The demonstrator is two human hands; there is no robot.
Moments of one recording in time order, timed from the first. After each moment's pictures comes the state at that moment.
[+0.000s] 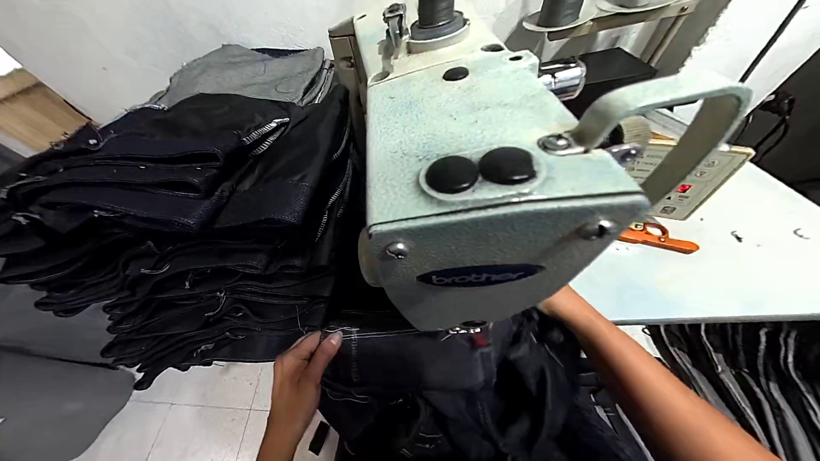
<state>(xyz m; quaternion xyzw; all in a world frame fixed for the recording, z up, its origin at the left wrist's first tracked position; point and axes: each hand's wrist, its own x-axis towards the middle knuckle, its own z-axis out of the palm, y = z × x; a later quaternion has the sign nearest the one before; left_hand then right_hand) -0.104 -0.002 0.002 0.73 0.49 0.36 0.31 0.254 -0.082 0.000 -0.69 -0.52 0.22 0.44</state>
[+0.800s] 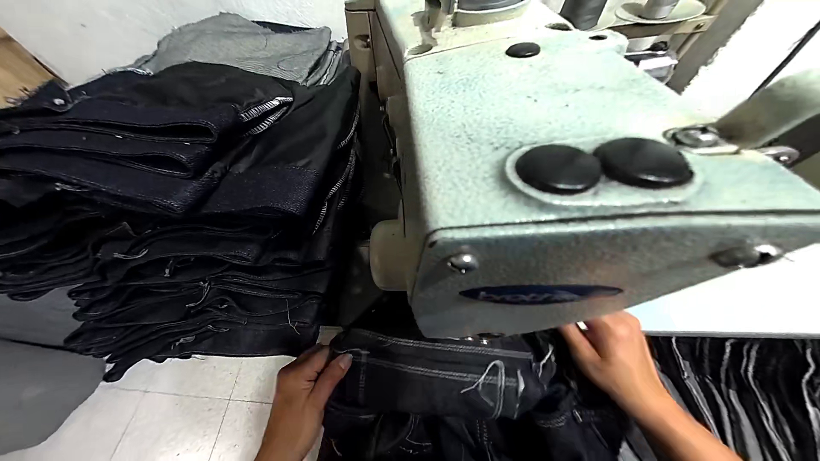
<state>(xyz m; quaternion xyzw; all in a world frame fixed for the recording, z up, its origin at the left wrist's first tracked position) -0.106 -0.017 -0.011 0.77 0.44 0.34 0.31 0.255 -0.135 -0.020 -0.66 -0.62 -0.07 0.42</state>
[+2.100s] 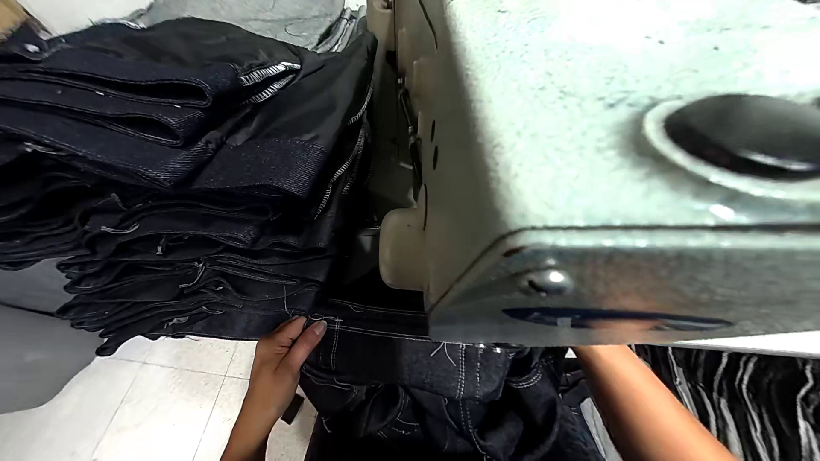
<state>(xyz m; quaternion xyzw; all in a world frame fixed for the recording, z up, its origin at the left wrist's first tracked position) -0.118 0.012 -0.021 0.70 0.49 0.37 0.37 0.233 -0.070 0.041 -0.69 -0.55 0.22 0.42</state>
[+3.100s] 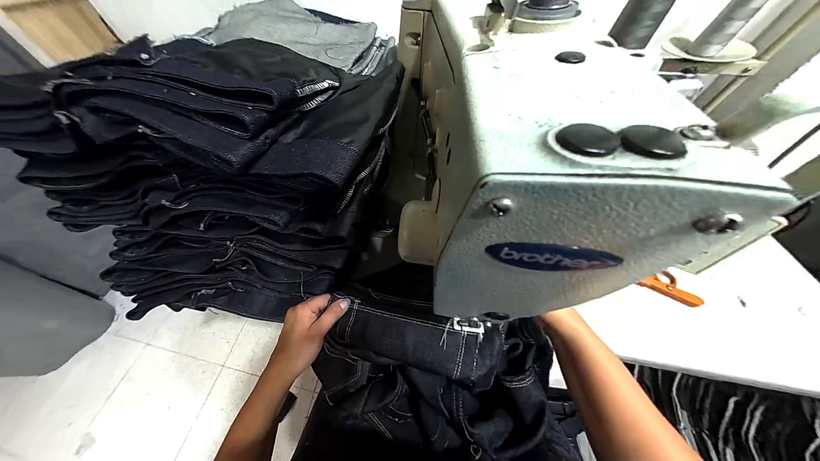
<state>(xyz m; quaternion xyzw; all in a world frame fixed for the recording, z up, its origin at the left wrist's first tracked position) -0.104 0.016 -0.009 0.72 0.53 0.28 0.36 0.224 -0.071 0.027 -0.69 -0.46 0.26 0.49</state>
